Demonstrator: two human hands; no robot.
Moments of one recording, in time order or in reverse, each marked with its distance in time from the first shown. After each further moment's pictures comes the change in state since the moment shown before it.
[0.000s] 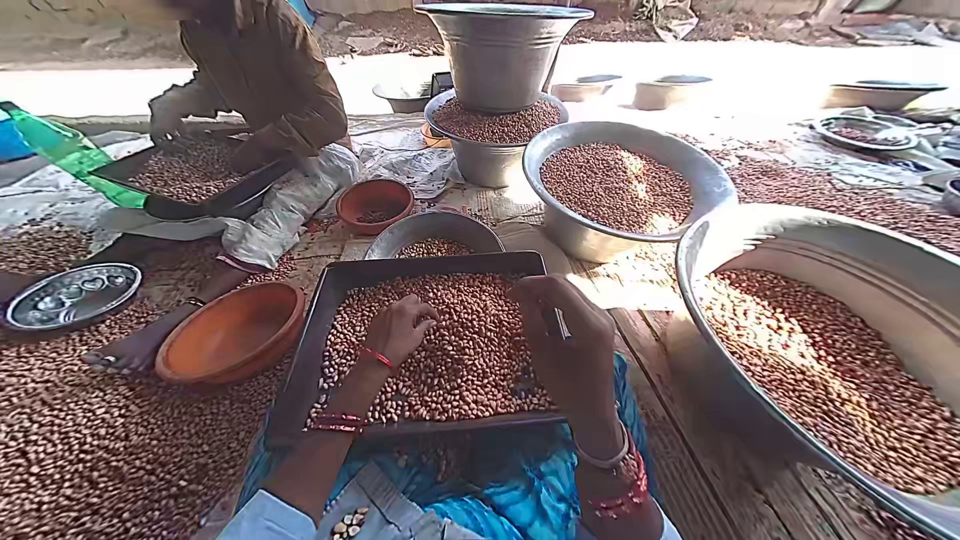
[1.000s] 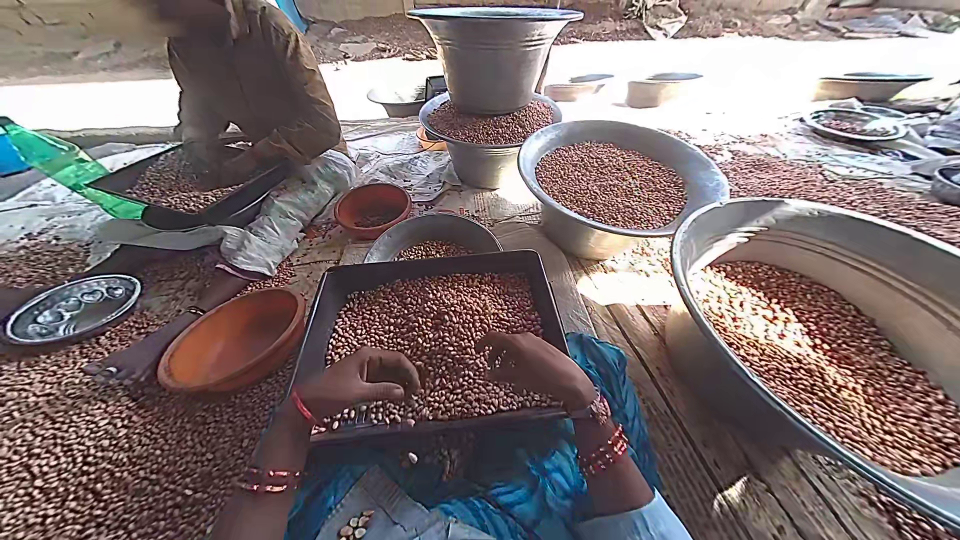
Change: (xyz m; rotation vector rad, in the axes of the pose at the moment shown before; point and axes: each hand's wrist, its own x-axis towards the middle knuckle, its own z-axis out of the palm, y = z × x) left_hand -0.060 -0.063 -0.016 -0.999 -0.520 0.315; right_hand -0.034 0.071 0.014 0.054 -1.206 0.471
